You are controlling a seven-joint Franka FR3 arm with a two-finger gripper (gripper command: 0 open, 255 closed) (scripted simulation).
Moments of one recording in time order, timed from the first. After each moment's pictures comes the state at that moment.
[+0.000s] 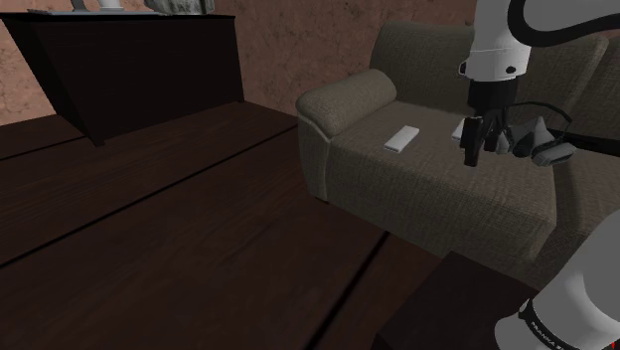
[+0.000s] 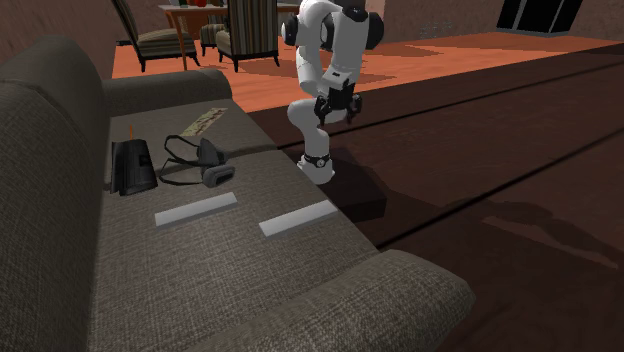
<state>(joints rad) -0.02 -0.75 0.00 -2.41 -0.04 1.45 0.00</state>
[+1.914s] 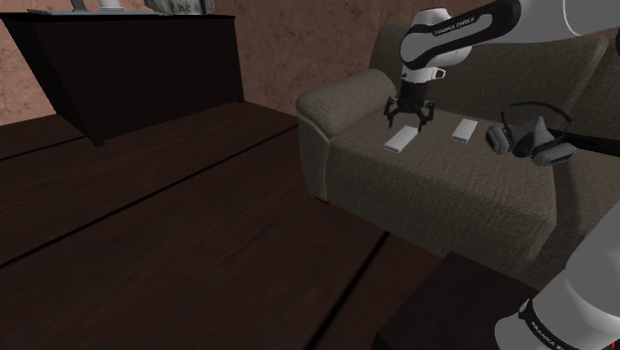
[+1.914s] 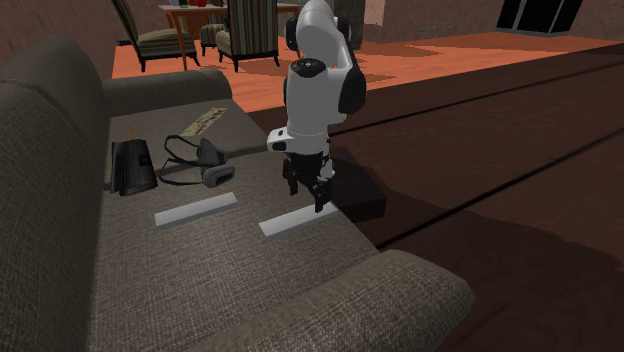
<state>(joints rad) -0.27 0.09 -0.07 -1.87 -0.02 1.93 0.74</state>
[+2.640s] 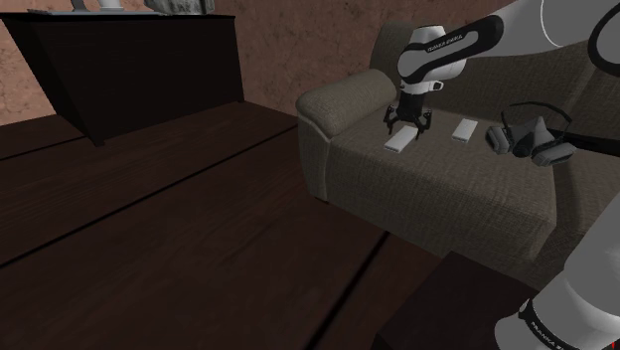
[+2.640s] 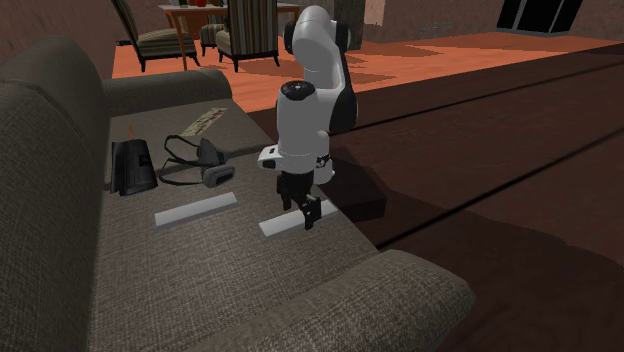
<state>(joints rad) -0.29 0.16 -0.08 -1.87 -0.02 2.03 0.79</state>
